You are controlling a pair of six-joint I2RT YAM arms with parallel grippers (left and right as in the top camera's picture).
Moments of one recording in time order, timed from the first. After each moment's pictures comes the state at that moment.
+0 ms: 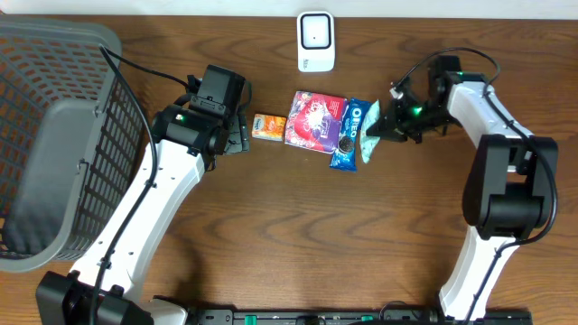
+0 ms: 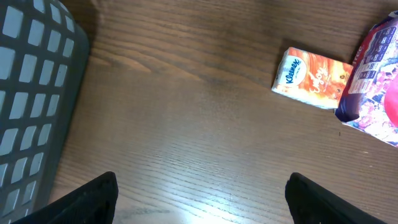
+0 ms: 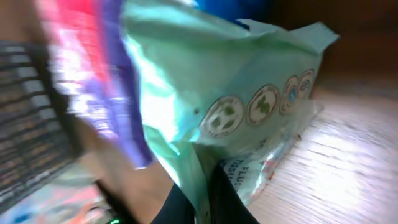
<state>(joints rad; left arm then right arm) -0.34 1.52 1.34 -1.00 -0.28 -0.44 -0.04 2.15 1.55 -0.94 -0.79 0.10</state>
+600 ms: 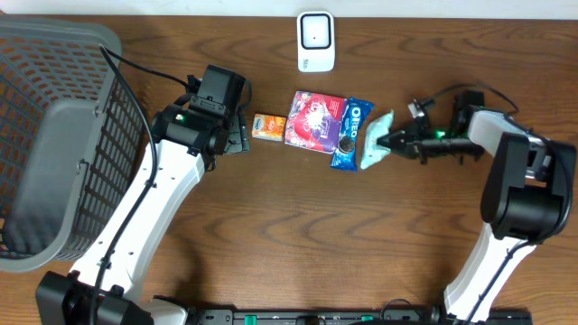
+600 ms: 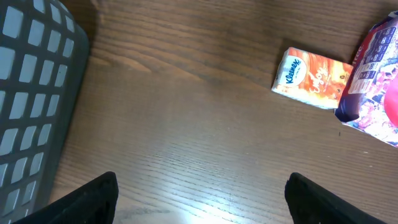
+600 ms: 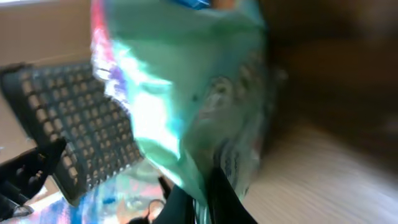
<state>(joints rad) -0.34 1.52 1.34 -1.00 -0.28 -0.44 -0.20 2.15 1.29 -0.75 -1.09 0.10</state>
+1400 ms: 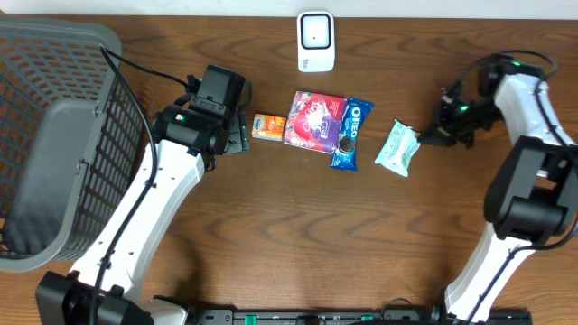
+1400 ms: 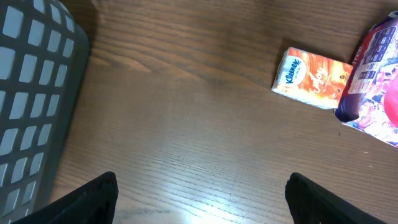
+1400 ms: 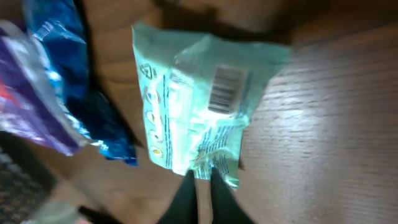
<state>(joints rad) -0.34 1.52 1.34 -1.00 -0.28 -0.44 -0.20 2.15 1.69 -1.24 -0.49 0.10</state>
